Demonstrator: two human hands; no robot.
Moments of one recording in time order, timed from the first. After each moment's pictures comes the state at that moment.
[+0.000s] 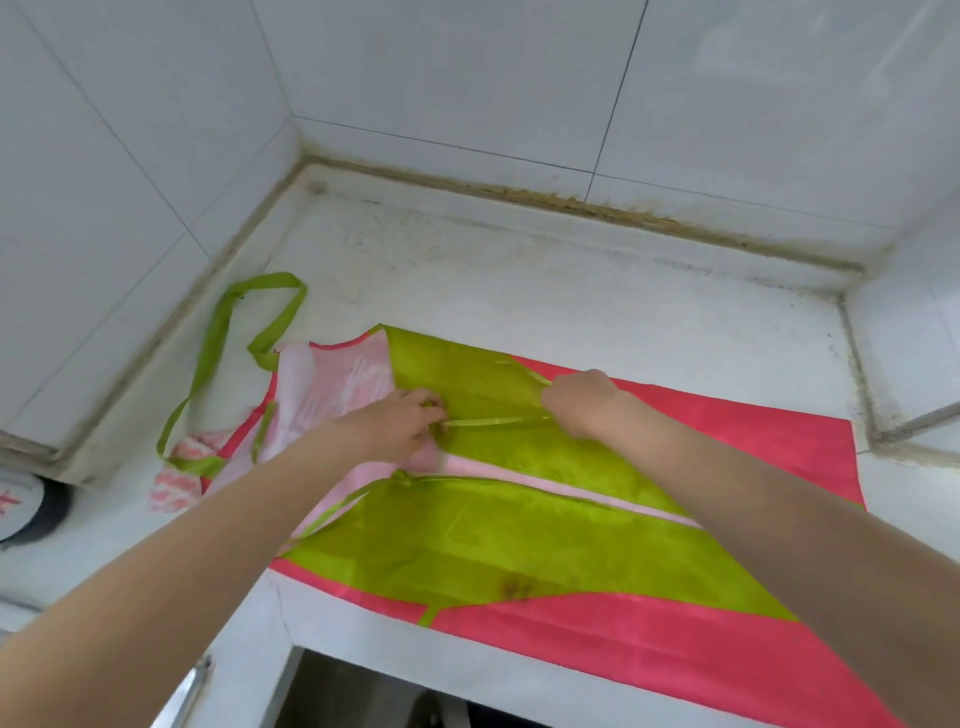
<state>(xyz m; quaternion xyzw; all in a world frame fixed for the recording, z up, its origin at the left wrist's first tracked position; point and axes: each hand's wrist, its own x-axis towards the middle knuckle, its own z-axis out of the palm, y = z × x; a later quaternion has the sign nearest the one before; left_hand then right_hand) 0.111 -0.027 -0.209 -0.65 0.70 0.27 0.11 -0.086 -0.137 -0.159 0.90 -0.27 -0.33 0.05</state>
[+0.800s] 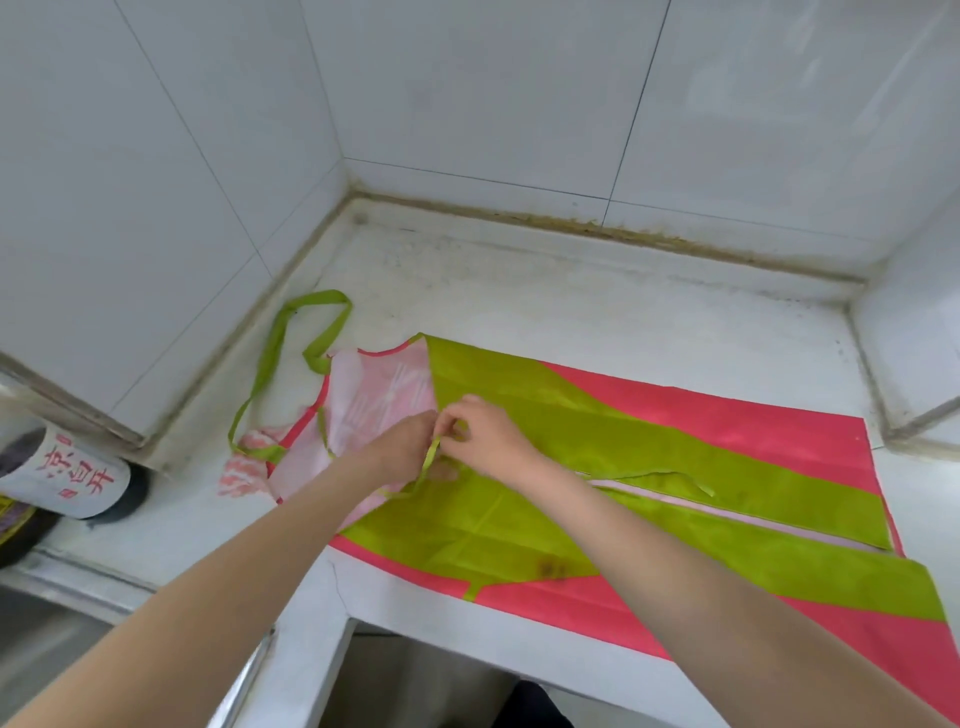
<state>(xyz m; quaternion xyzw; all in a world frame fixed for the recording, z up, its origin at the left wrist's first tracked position) 0.108 0.034 -0.192 -0.73 0.58 0.34 -0.10 -0.019 -0.025 -0.168 0.86 -0.33 0.05 -0.40</state>
